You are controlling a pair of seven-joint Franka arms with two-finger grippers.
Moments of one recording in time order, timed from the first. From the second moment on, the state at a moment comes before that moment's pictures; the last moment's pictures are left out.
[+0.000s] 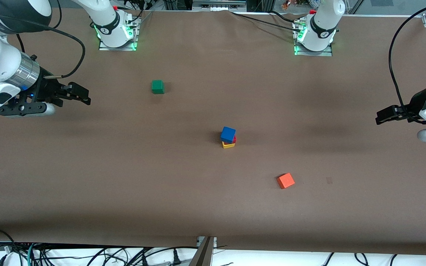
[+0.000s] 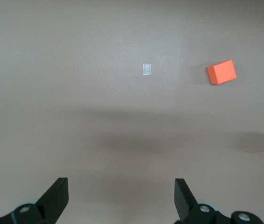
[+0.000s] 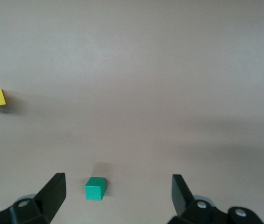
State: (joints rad) left arm 0.10 0.23 -0.10 -1.43 0.03 1.58 -0.10; right arm 0.29 0.07 -0.16 -1.67 0.13 1.71 0.08
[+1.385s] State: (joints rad) left arm 0.10 0.23 -0.10 -1.43 0.03 1.58 -0.10; right arm 0.29 0.09 -0.17 -1.68 0.13 1.71 0.03
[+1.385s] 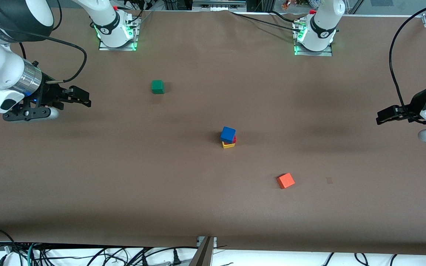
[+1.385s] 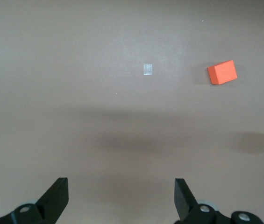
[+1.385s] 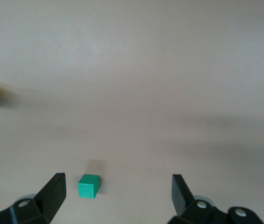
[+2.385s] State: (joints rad) left arm 0.10 0.23 -0.10 -1.43 0.03 1.58 -0.10; right arm 0.29 0.14 -0.17 -1.68 0.13 1.72 0.02
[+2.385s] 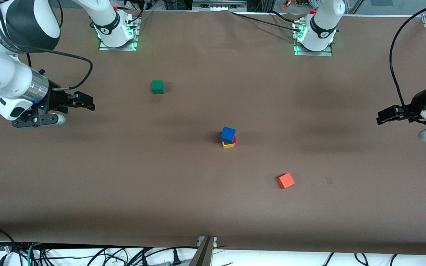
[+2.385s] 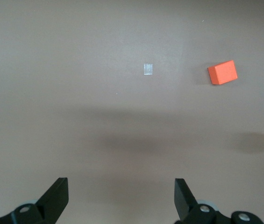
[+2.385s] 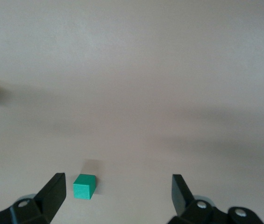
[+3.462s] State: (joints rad) left arm 0.10 0.23 -0.10 -1.43 0.03 1.58 -0.10; right arm 0.31 0.11 -0.17 -1.65 0.08 1.72 0.02
